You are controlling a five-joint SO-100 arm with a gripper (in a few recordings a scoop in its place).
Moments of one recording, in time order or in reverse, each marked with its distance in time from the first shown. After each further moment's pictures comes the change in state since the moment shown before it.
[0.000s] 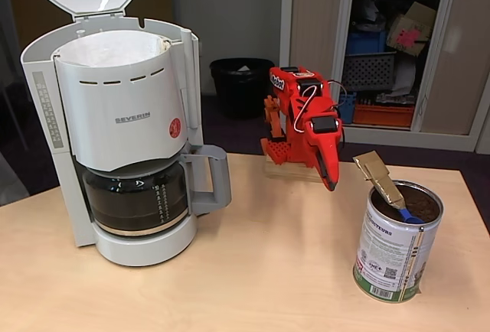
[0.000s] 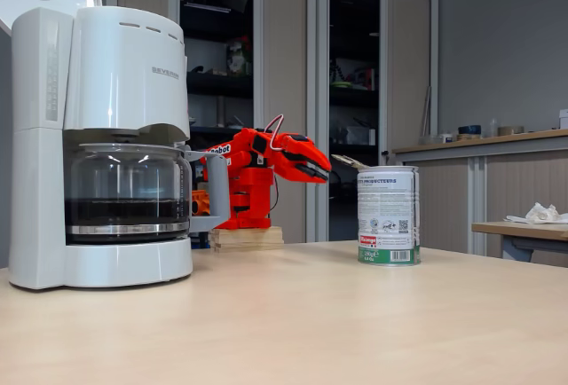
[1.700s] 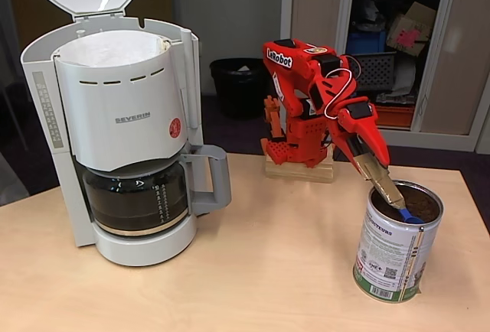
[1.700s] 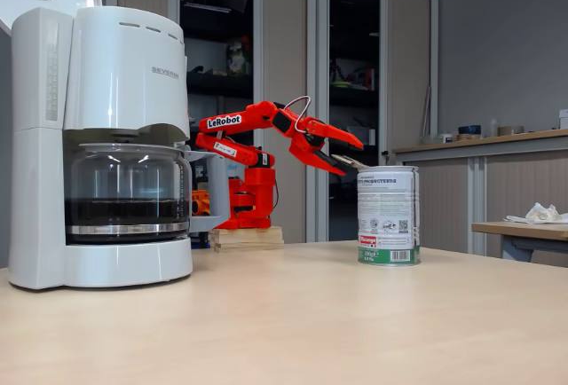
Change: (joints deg) arm -15.6 -29.2 -24.0 6.4 -1.9
